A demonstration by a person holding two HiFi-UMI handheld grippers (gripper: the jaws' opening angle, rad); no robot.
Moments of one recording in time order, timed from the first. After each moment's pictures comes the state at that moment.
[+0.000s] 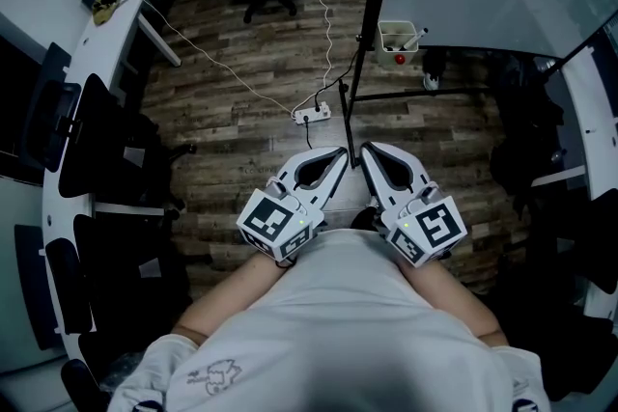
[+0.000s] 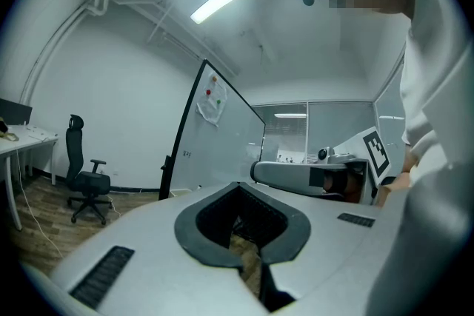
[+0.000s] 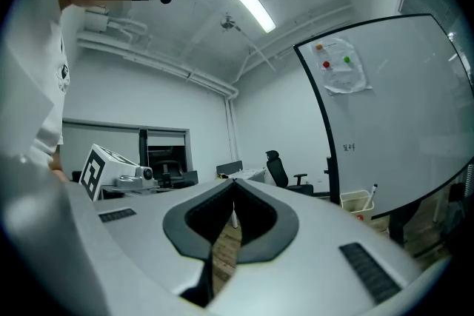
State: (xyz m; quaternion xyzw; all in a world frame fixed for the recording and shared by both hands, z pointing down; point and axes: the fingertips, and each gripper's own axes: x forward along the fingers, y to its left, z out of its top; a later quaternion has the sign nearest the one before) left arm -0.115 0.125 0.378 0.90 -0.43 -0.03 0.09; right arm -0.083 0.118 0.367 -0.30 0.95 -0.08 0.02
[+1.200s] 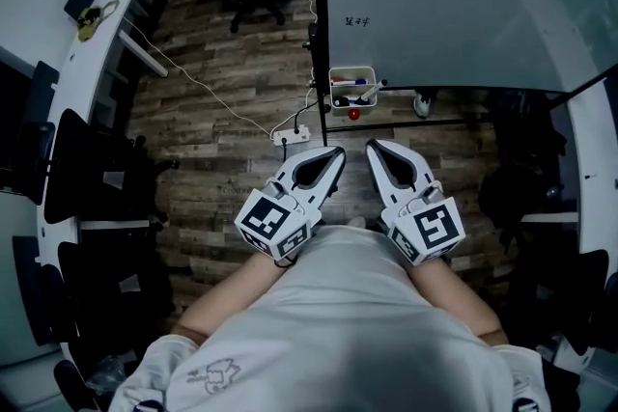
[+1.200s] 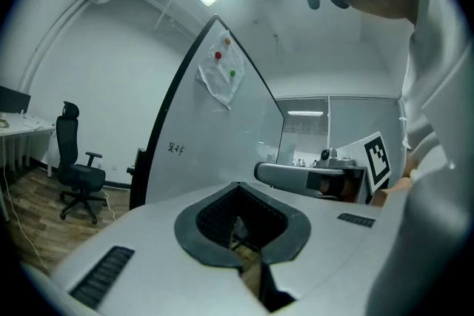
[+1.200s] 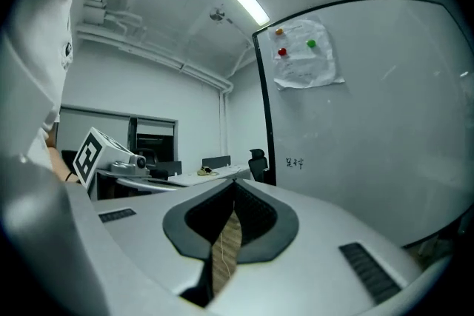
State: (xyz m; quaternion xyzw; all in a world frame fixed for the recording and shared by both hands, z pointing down) left arm -0.002 -0.111 0.391 0.88 -0.46 -0.04 0.11; right arm 0.042 -0.126 0.381 -0.29 0.96 -0.04 -0.02
